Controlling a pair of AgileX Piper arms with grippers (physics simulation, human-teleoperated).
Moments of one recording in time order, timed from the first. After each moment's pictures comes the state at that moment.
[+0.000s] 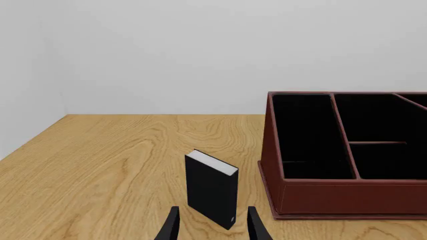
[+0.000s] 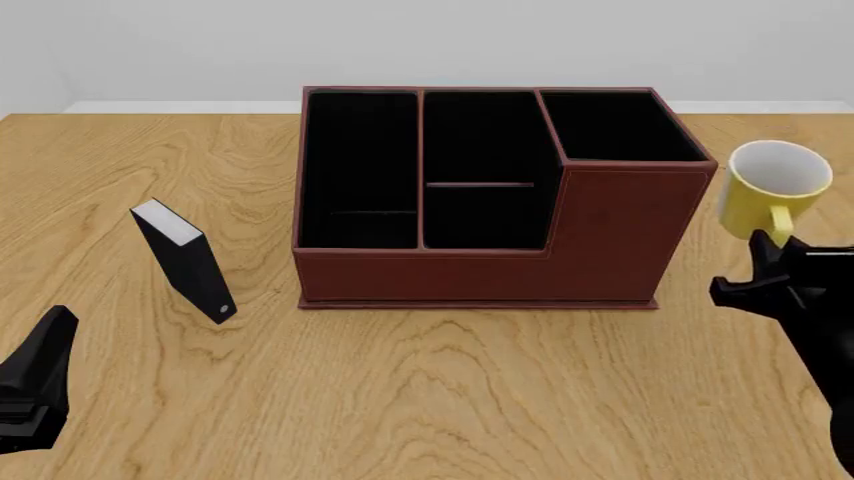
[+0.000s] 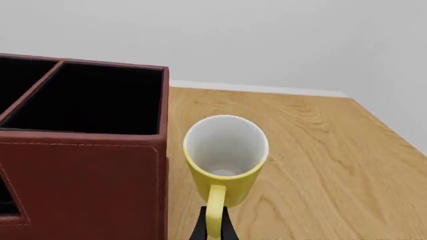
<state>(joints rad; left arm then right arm) 0.00 0.01 0.00 0.00 0.00 -0.15 1.40 -0.17 -1.07 -0.14</state>
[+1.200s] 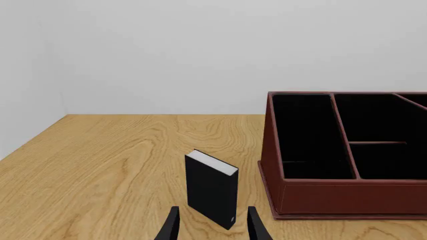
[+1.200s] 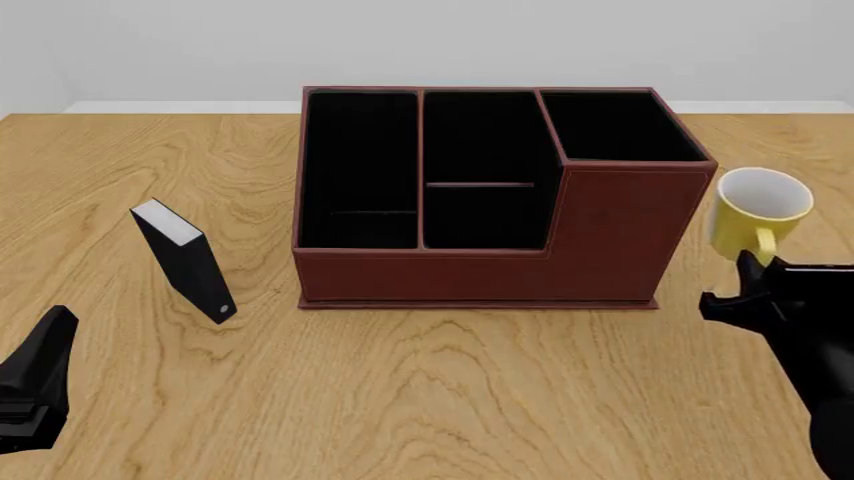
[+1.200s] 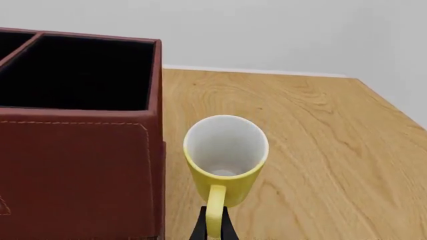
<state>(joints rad) 0.00 0.01 0.00 0.00 0.00 -0.17 1.59 -0.16 -1.21 -0.13</state>
